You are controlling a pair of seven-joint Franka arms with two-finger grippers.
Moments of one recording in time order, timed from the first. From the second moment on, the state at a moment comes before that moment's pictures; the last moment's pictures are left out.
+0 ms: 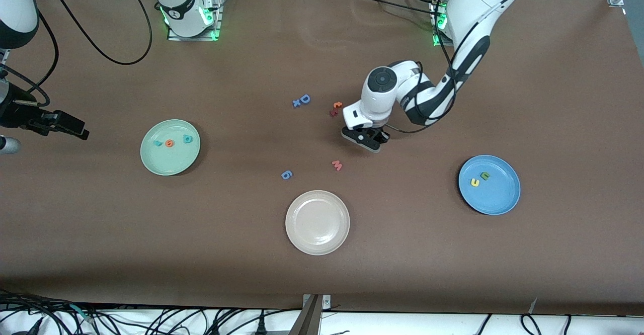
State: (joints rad) left arm -0.19 0.61 -0.45 -2.01 0.54 2.54 -0.52; right arm -0.05 0.15 -0.02 -1.61 0.03 1.78 0.03
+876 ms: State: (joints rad) left arm 0.16 0.49 -0.46 -1.96 0.43 2.23 -0.07; right arm -0.05 0.15 -0.04 -1.61 0.03 1.77 0.03
